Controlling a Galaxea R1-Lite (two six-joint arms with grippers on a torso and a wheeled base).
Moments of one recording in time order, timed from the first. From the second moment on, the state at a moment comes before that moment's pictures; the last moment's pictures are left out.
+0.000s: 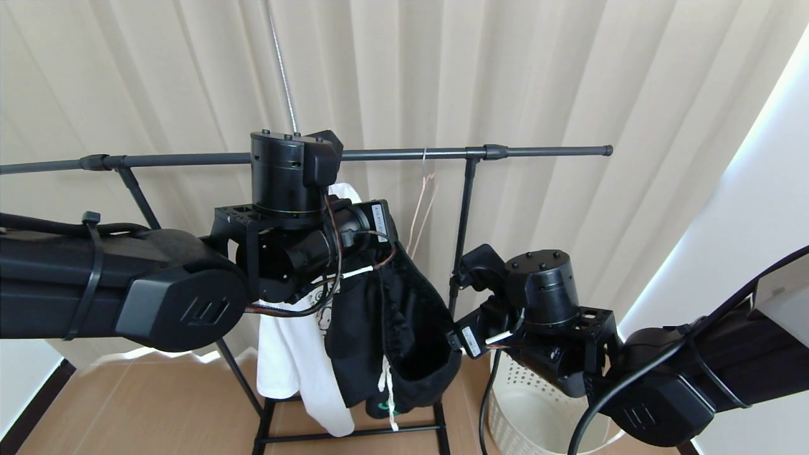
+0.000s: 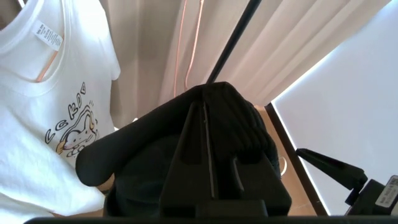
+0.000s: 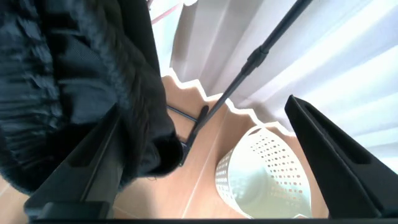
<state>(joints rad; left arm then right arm) -0.65 1.83 -1.15 -0.43 0.29 -0.32 0.72 1.97 -0.84 -0.64 -0.35 -0.07</state>
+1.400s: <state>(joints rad) -0.65 1.82 -1.11 -0.42 0.25 -0.25 0.64 1.92 -0.86 -0.64 -0.34 -0.08</state>
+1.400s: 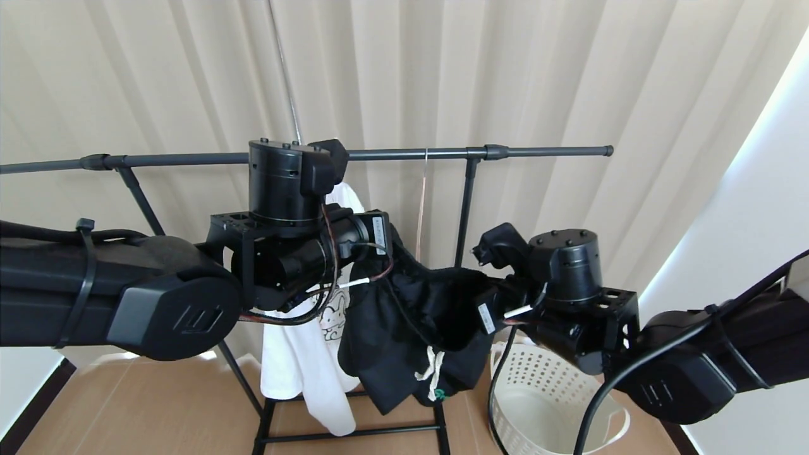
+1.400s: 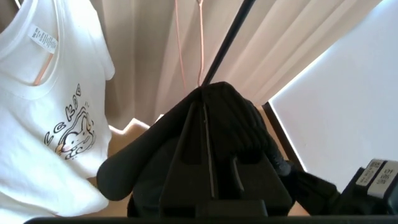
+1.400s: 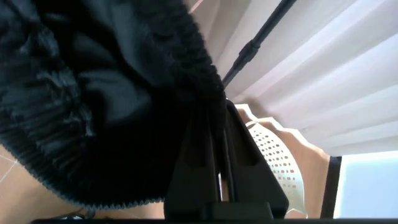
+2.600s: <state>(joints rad) -0.52 1.69 -1.04 -0.21 -0.39 -0.21 0.46 1.79 -0.93 -0.63 -0.34 -0.10</state>
